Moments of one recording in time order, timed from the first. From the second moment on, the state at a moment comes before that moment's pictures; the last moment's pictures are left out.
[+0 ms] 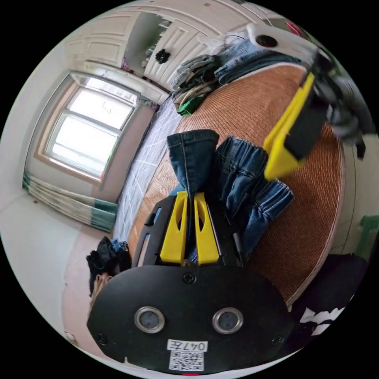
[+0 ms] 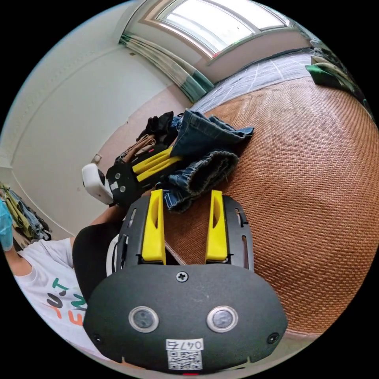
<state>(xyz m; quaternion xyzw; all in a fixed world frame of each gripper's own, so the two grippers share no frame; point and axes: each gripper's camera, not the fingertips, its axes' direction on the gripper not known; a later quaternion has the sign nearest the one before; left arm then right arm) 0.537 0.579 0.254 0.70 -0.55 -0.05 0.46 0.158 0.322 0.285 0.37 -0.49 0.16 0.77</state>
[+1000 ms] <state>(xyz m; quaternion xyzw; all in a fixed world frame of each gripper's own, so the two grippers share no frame) -0.203 1.087 0.602 0.87 0.05 -0.40 0.29 0.251 0.429 0.209 0.30 -0.18 0.31 0.88</state>
